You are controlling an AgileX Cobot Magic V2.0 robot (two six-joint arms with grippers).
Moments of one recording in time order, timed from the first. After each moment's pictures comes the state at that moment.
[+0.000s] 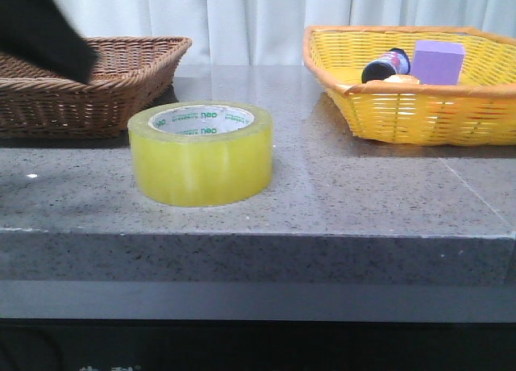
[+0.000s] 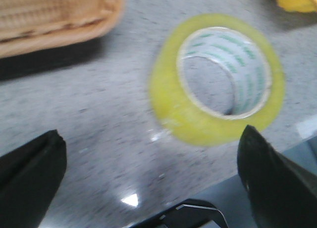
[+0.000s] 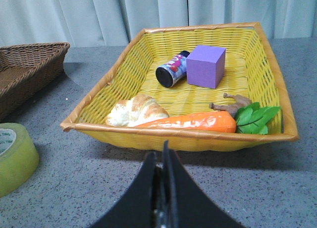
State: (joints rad) left arm -0.49 1.15 -0.86 -0.29 0.63 0.05; right arm 0.10 0.19 -0.34 0.23 0.33 -0.07
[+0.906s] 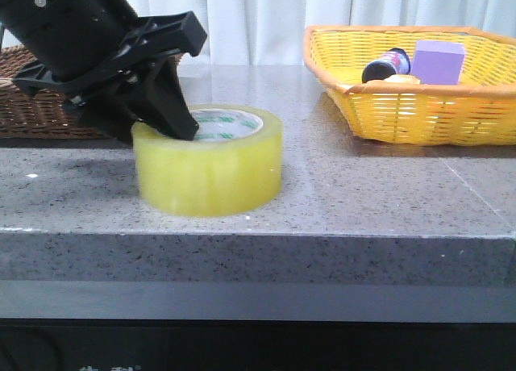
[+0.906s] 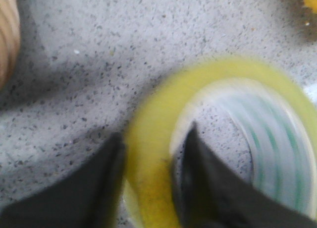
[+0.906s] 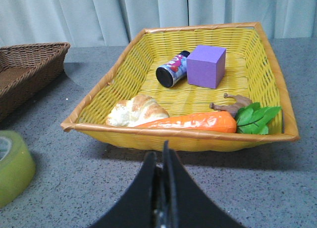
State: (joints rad) left arm -0.56 1.53 -1.05 -0.35 0.58 0.05; right arm 0.10 0.19 -0.34 0.23 0.33 -0.07
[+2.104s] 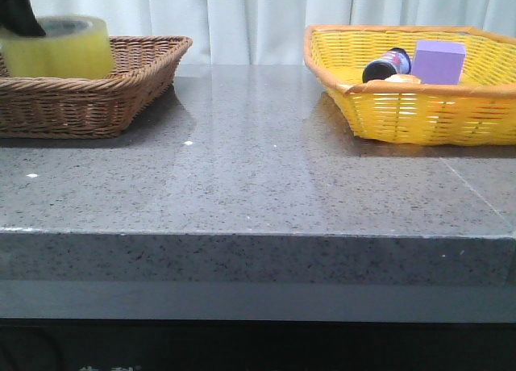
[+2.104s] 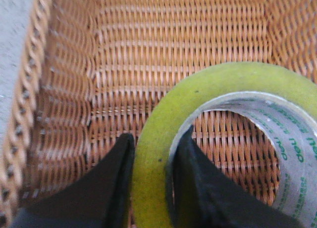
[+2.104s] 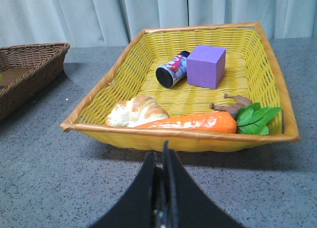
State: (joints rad) left arm -0.09 1.75 -1.50 -0.10 0.67 0.05; right arm 0.10 0.19 -0.34 0.23 0.33 -0.07
